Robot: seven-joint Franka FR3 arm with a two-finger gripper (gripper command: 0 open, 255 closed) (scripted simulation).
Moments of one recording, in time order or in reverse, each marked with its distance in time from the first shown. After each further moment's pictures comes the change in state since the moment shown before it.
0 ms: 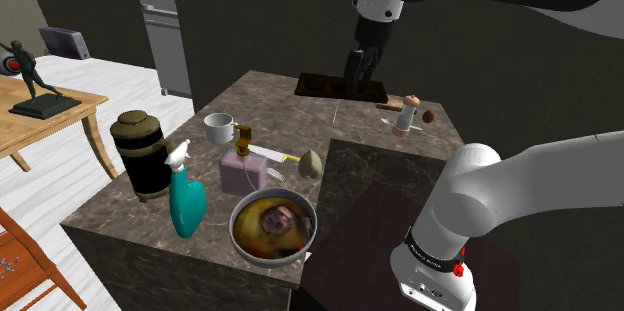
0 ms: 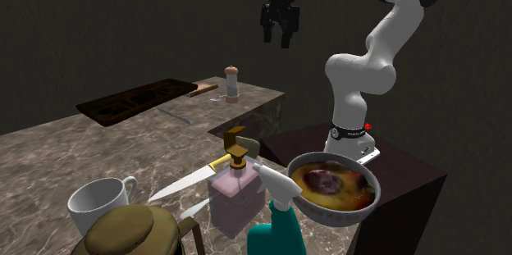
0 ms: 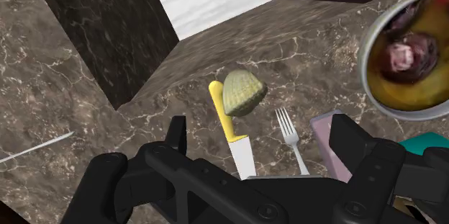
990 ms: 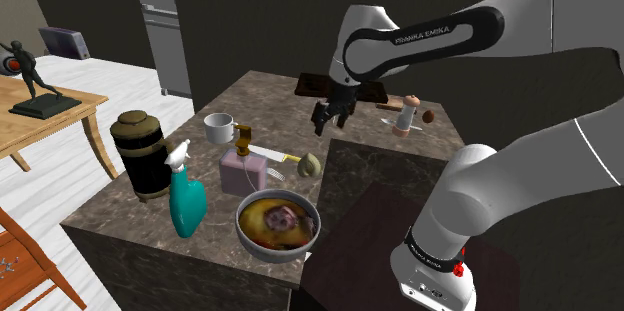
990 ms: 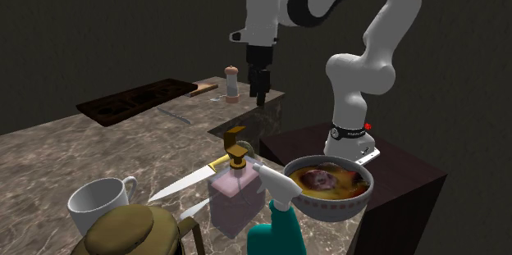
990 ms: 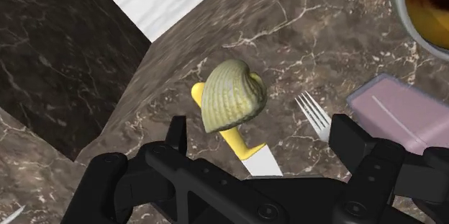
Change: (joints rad) arm -0.041 0.192 -0.029 -0.300 0.099 0.518 0.171
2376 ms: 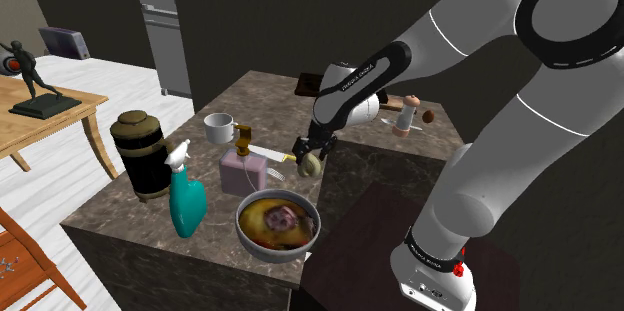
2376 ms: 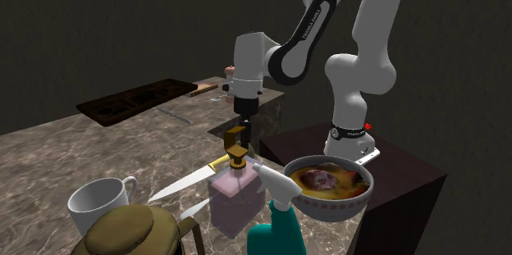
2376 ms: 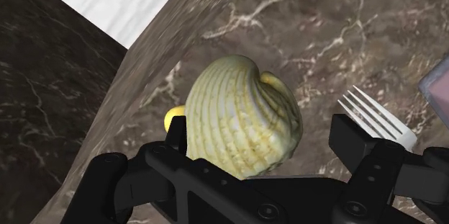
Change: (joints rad) arm 0.057 0.420 -0.039 -0.080 0.182 0.526 0.013
